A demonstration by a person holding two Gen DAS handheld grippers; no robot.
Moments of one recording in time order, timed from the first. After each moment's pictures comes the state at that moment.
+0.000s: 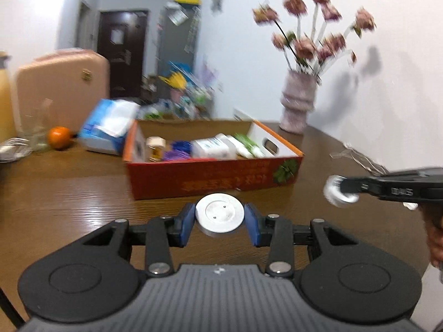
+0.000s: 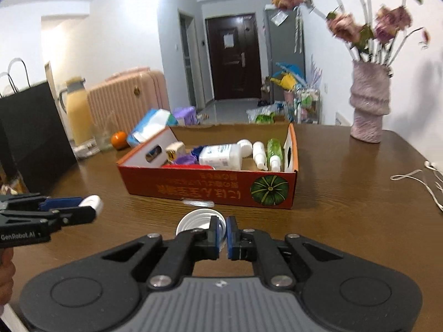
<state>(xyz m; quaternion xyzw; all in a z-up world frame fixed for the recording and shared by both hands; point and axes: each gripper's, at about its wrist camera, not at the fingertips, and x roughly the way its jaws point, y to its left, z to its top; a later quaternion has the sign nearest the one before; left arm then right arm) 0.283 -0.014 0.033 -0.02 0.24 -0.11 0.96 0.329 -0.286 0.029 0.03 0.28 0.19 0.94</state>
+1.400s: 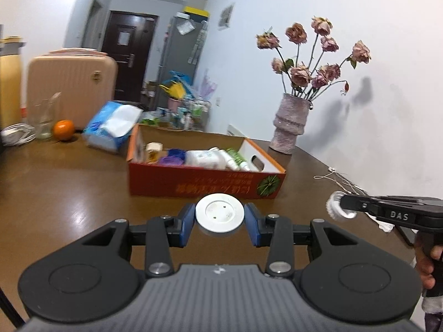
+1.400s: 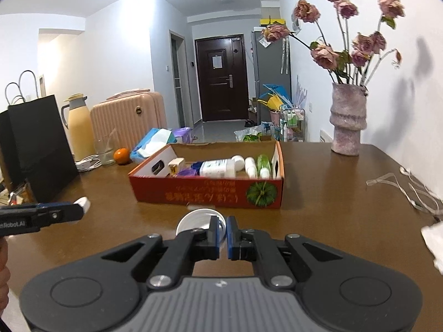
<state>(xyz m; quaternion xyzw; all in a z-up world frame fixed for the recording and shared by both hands) 0.265 -0.005 0.049 -0.08 0.22 -0.14 0.96 0.279 -0.285 0.044 0.03 0.24 0.16 0.96</state>
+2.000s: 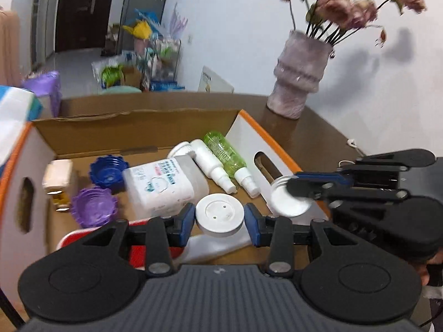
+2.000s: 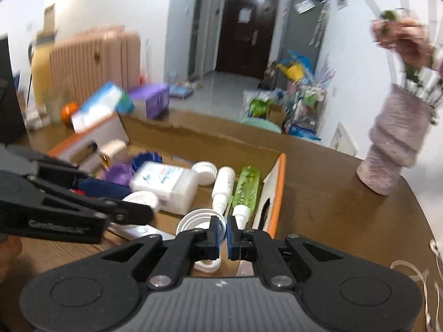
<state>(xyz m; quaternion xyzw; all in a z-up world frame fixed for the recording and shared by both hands) 0.557 -0.086 0.008 -0.04 0.37 -0.20 0.91 0.552 -0.255 0.021 -0.11 0.34 0.19 0.92</state>
